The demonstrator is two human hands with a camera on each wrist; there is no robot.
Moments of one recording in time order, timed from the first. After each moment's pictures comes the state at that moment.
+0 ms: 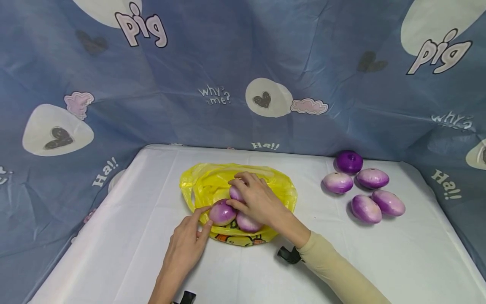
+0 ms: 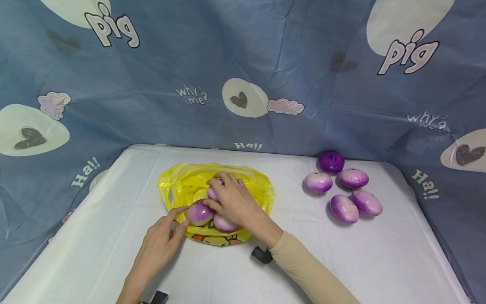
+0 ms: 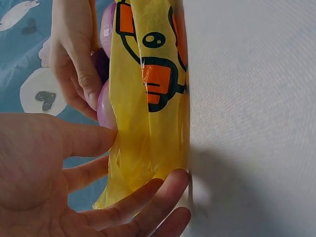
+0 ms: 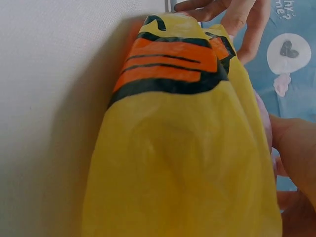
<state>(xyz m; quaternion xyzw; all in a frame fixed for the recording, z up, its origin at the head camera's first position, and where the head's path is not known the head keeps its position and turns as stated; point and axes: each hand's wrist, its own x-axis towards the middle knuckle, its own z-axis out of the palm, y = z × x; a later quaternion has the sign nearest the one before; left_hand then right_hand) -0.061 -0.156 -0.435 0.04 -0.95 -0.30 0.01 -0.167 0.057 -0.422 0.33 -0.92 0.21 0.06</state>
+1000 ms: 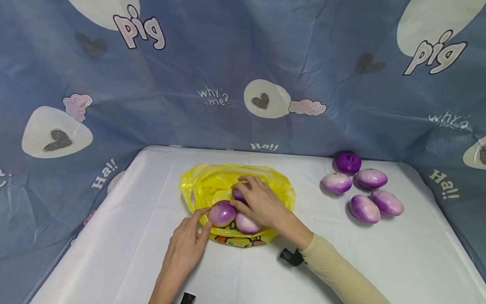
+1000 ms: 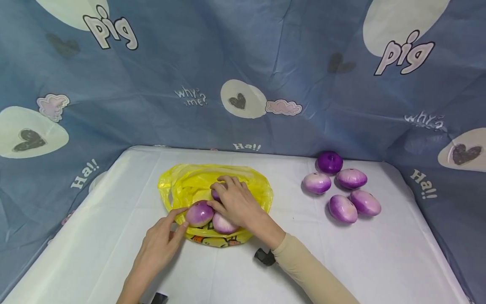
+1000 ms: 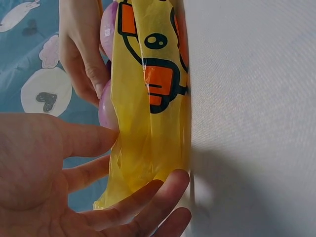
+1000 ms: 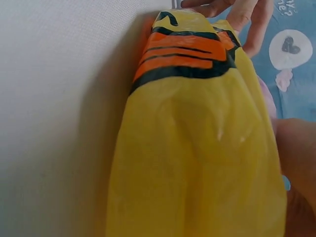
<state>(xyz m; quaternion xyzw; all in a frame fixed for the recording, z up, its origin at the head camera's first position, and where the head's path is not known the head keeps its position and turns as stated) -0.059 -0.154 -0.435 0.04 -0.95 -0.30 0.01 -0.166 0.067 -0.428 0.32 -0.92 0.21 0.03</state>
